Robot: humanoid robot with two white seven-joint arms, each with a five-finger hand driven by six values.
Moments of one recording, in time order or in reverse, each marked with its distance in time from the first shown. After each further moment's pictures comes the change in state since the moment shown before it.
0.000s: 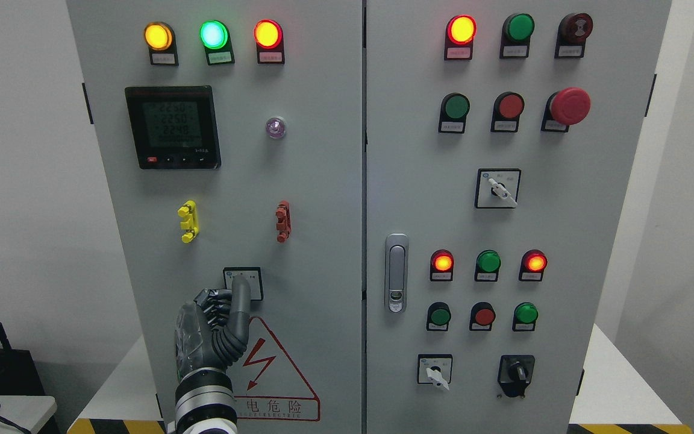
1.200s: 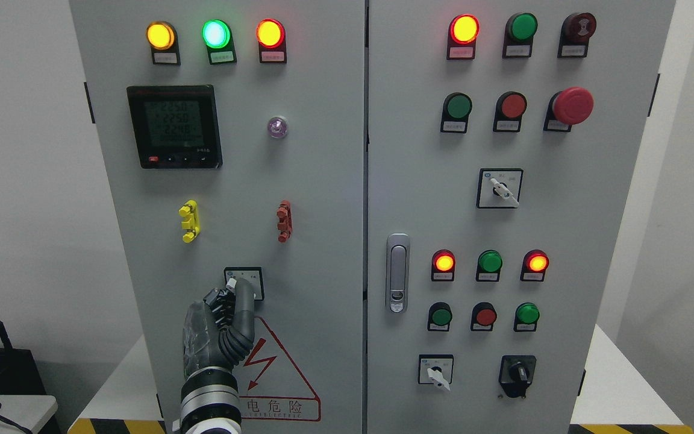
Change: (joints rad) left arm -0.004 0.000 -0.008 0.001 0.015 0.005 -0.017; right arm 0.000 0.000 0.000 0.000 0.000 0.000 0.000
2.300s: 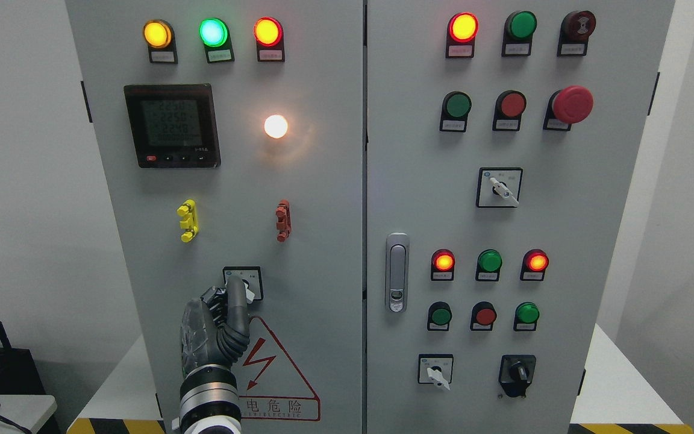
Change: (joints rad) left arm -0.007 0.000 0.000 -0.001 0.001 -0.004 0.011; right arm 0.000 0.000 0.000 0.000 0.000 0.000 0.000
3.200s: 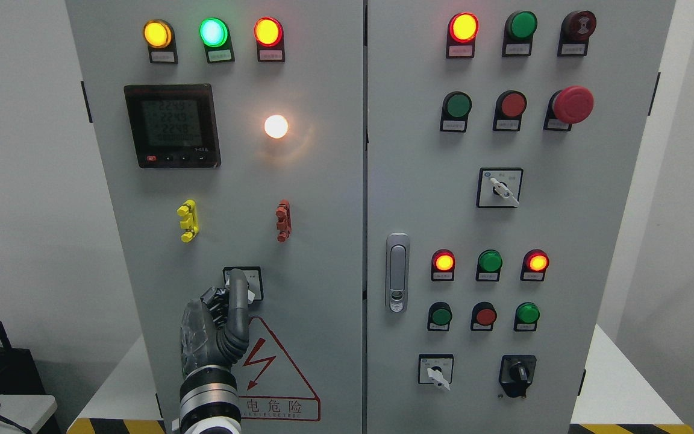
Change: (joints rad) left arm 0.009 -0.001 0.001 -0.004 0.001 -0.005 0.003; right arm 0.000 0.000 0.000 0.000 0.000 0.000 0.000
